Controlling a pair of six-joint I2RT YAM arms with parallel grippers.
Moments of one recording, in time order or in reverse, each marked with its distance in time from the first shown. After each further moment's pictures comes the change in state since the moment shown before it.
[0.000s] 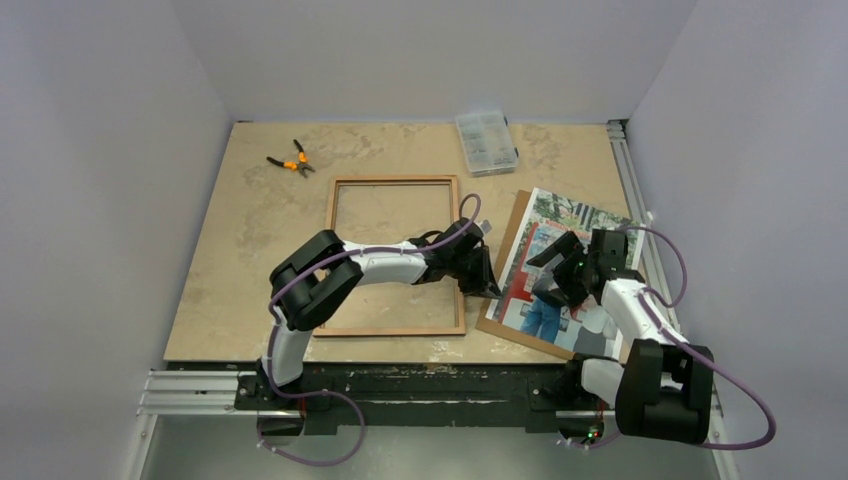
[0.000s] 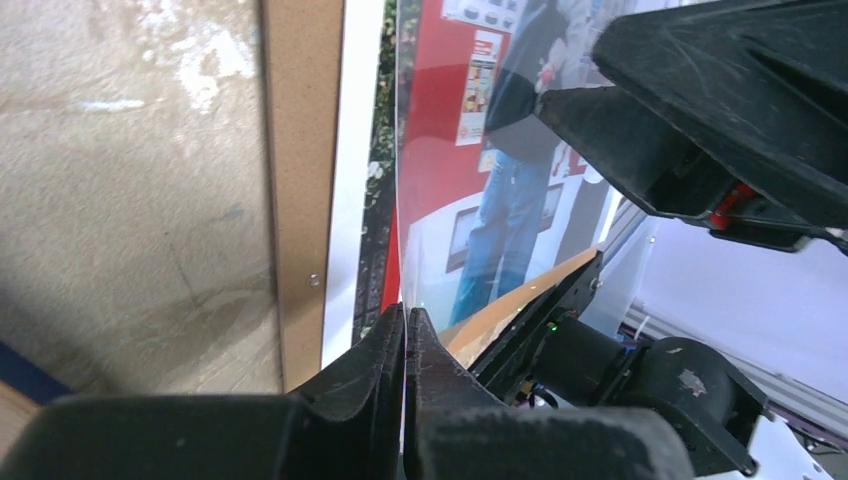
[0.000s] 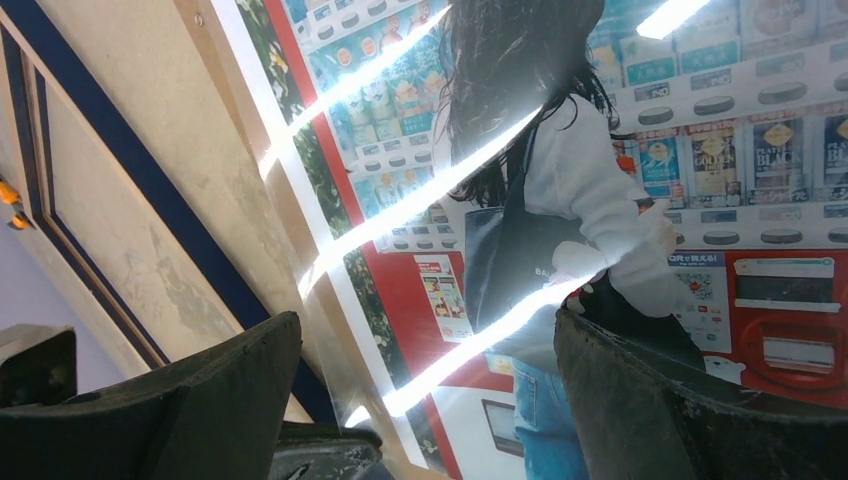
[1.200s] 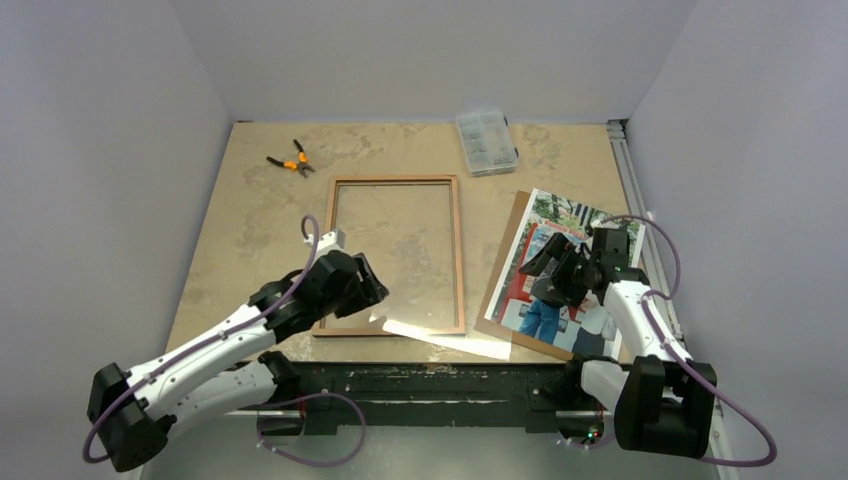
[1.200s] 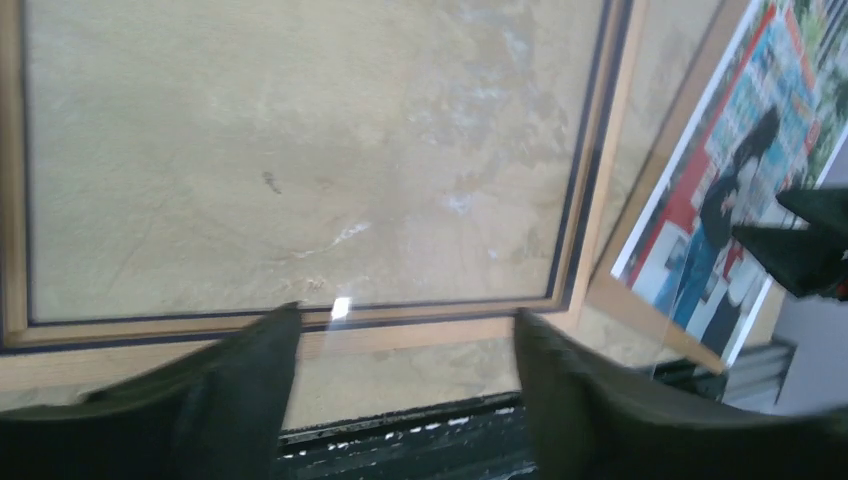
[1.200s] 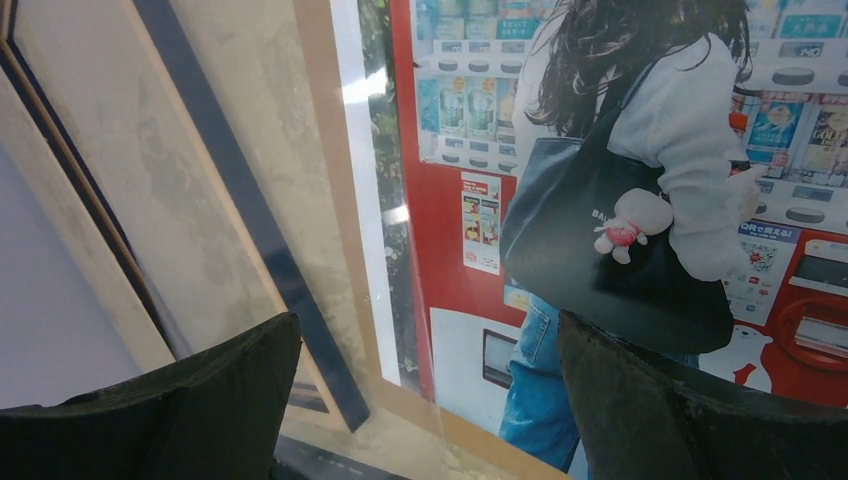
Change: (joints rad) left arm 0.141 -1.123 -0.596 -0.599 -0.560 -0.030; right arm 0.006 -0.080 0.046 -0.146 -0.156 -0.235
